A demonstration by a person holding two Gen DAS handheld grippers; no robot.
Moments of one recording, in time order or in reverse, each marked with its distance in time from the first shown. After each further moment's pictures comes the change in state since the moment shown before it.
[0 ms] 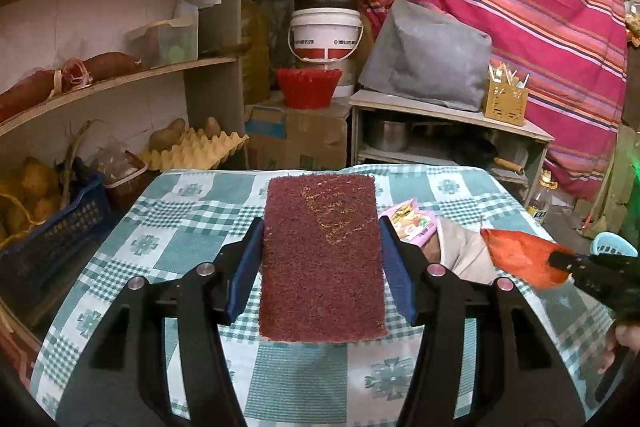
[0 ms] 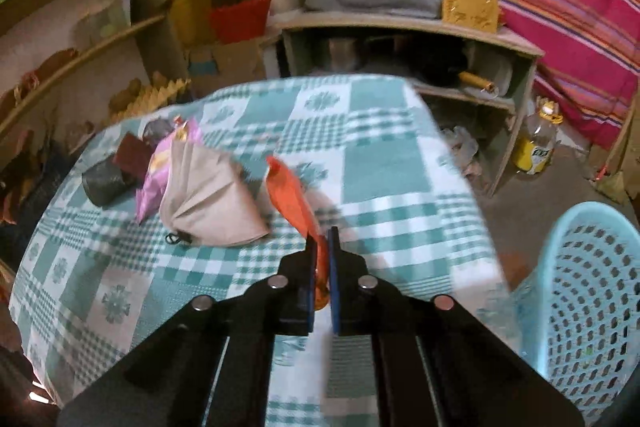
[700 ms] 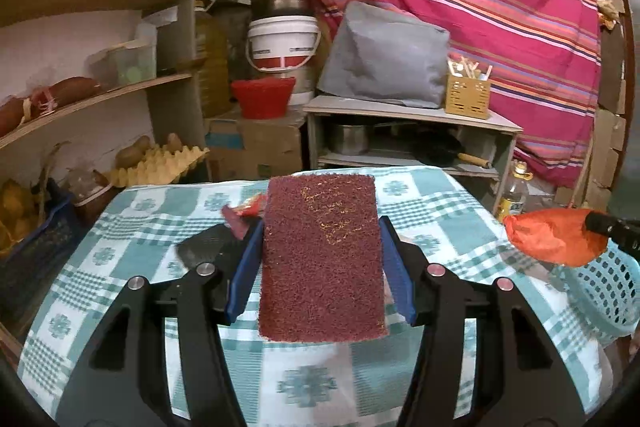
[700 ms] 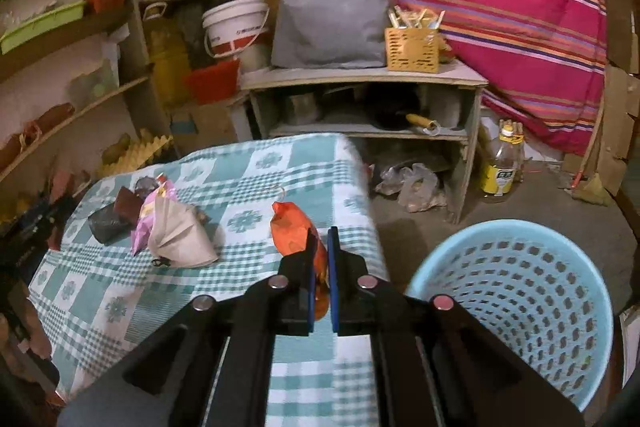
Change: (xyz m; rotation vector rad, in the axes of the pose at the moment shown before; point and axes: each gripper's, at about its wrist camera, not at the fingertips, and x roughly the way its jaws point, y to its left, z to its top) left arm -0.006 -0.078 -0.002 0.067 -0.023 -0.087; right arm -0.085 -0.079 -0.001 0.067 -0.168 -0.048
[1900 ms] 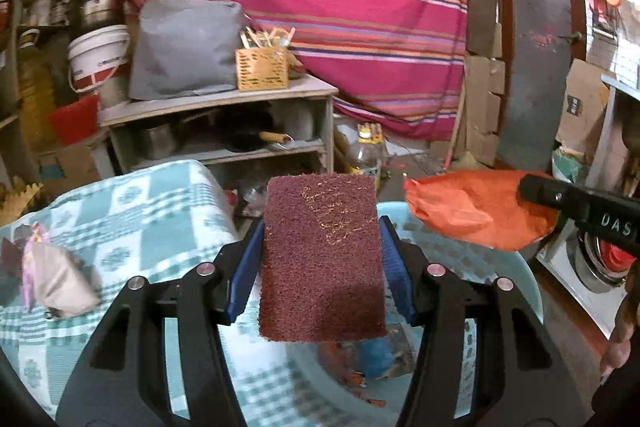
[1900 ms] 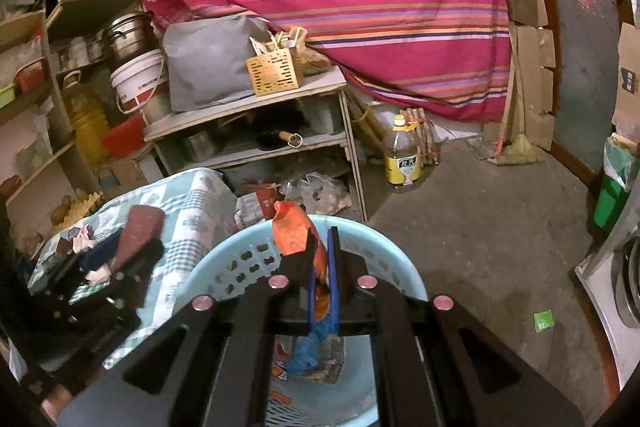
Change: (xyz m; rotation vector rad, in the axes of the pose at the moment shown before) left arm 0.004 -0.301 -0.030 0.208 0.056 -0.430; right arm -0.073 -0.193 -0.019 0.208 -0.056 -0.189
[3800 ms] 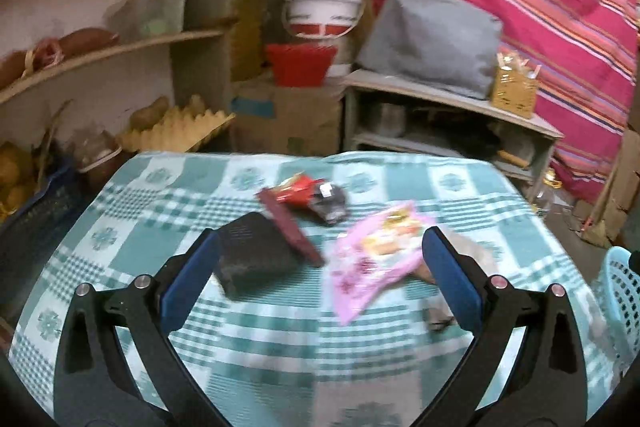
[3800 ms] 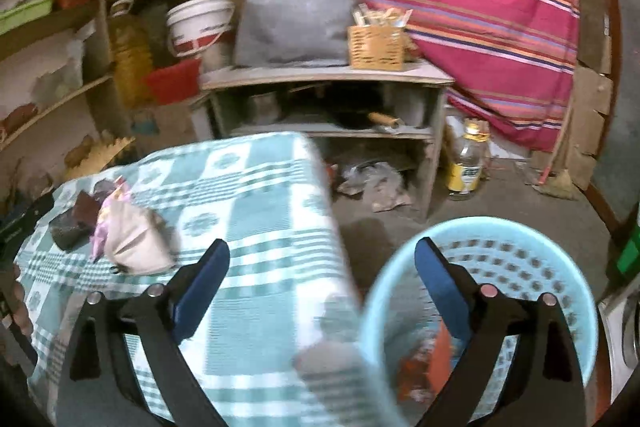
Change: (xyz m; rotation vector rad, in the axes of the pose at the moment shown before) left arm -0.095 0.364 -0.048 -0.345 0.038 0.505; right arm 0.068 0.232 -0.039 -0.231 0.077 0.074
